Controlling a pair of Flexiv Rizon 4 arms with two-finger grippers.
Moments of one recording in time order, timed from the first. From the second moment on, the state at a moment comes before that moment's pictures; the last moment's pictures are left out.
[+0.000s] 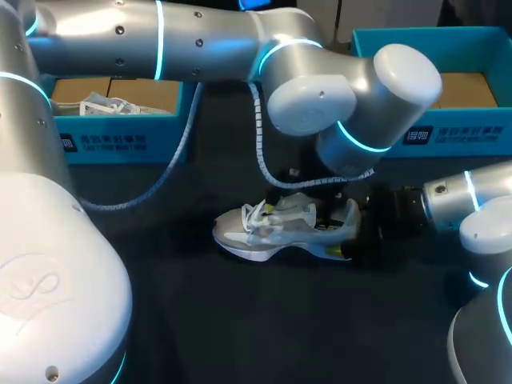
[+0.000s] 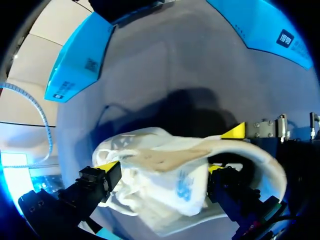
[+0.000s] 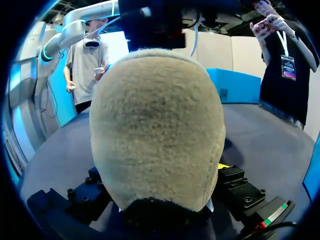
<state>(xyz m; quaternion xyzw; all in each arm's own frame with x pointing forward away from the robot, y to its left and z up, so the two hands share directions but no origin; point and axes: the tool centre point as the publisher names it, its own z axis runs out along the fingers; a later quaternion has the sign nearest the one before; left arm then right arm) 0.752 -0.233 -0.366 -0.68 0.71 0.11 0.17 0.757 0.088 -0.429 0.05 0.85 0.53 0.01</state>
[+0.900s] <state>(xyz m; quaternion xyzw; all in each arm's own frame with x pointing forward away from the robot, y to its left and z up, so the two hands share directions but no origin) 0.746 -0.194 -0.319 -0.63 0.75 0.15 0.09 0.757 0.088 -0.429 0.05 0.85 0.53 0.01</state>
